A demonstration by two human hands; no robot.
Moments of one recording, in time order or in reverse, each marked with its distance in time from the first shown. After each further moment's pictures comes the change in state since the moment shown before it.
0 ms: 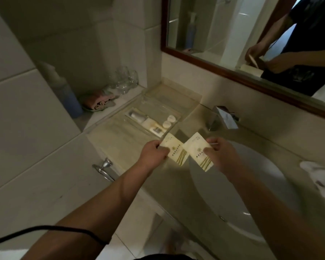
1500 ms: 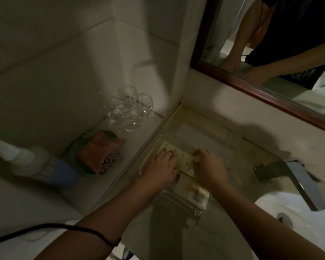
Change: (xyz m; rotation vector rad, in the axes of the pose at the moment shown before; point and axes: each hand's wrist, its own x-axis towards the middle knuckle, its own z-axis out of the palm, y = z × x) left_hand 0.305 -0.007 -0.112 1.125 -0.415 0.451; right_hand 0.256 -0.094 0.199 -0.718 0.024 -0.007
